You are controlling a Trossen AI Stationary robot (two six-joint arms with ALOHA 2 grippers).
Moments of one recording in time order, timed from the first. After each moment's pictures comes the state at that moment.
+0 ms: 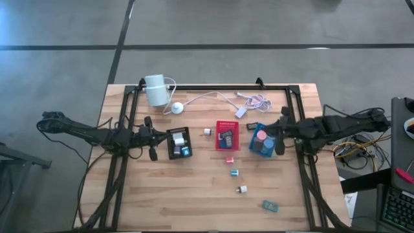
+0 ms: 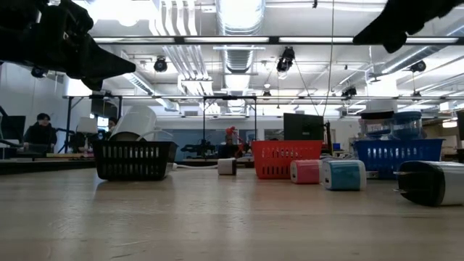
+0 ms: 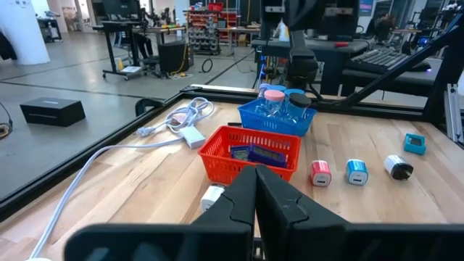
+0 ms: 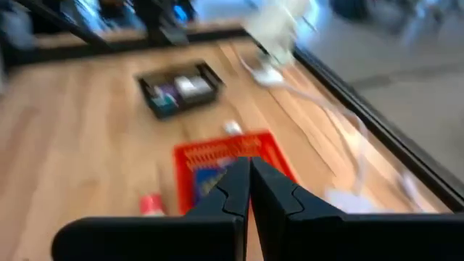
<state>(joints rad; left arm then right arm) -0.22 0.53 0.11 0.31 -0.45 -0.06 0.22 0.58 0.61 -0.47 0.45 0.24</state>
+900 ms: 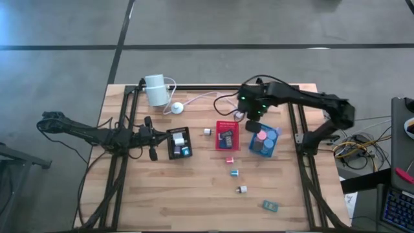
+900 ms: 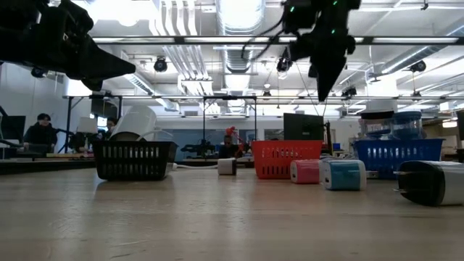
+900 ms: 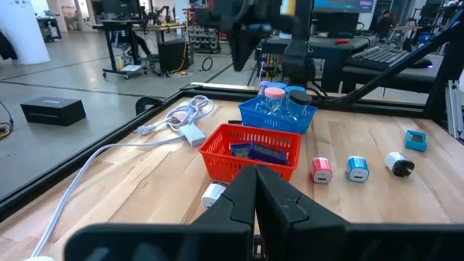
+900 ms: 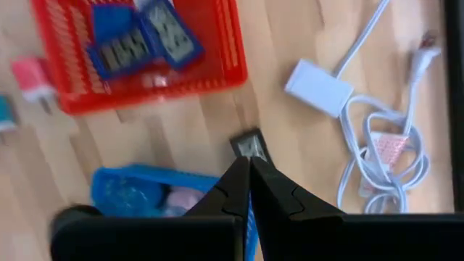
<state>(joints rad) -0.22 0.53 0.11 0.30 -0.45 -0.06 -0.36 1.53 1.34 -1.16 0.01 -0.10</state>
